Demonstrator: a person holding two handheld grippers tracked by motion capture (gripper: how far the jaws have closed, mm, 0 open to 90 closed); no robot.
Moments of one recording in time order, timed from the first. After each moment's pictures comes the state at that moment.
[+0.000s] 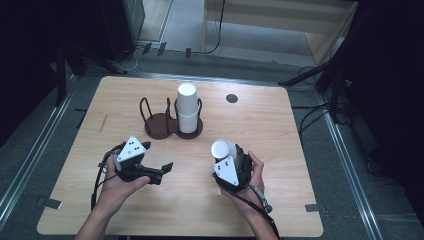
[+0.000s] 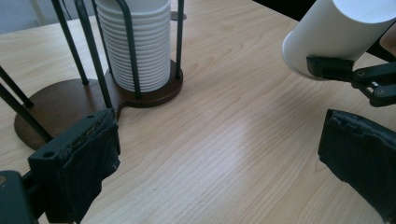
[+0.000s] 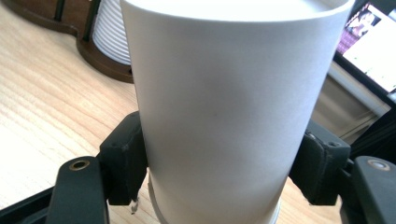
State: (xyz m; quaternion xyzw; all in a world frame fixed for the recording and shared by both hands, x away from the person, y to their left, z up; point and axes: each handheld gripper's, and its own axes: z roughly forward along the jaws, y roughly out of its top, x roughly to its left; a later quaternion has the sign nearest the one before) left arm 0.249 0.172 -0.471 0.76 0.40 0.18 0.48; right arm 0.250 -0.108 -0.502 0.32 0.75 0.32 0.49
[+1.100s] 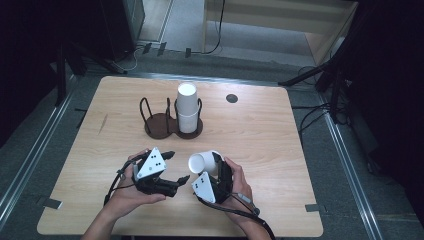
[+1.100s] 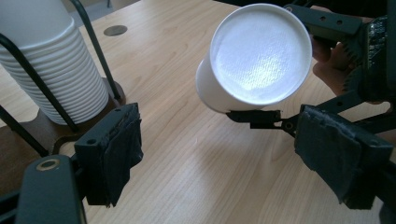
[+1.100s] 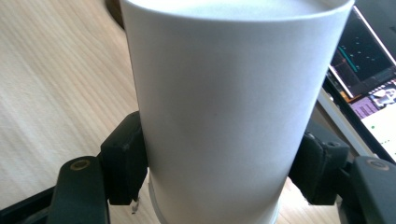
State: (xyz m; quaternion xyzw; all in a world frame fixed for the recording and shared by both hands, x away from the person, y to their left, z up) left arm 0.231 0.131 -0.473 0.81 0.28 0.19 0.48; right arm 0.227 -0.072 -0.520 0.18 0.79 0.31 0.50
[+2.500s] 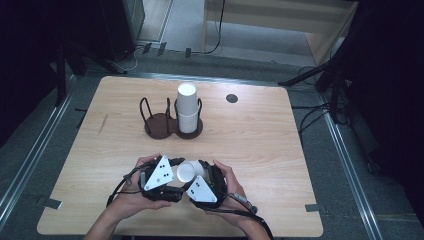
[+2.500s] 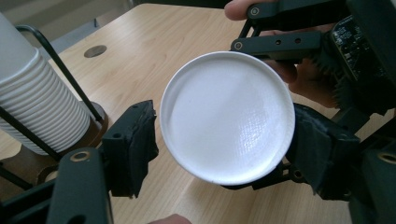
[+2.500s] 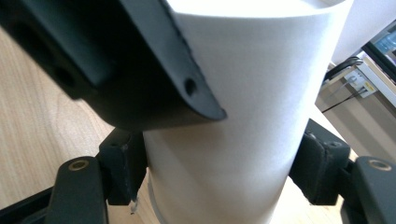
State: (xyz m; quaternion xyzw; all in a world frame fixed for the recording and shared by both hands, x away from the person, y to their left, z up) left arm 0.219 0.115 -0.475 0.83 0.21 0.21 0.48; right arm 0.218 -0.065 -0.513 0.13 0.84 0.37 0.38
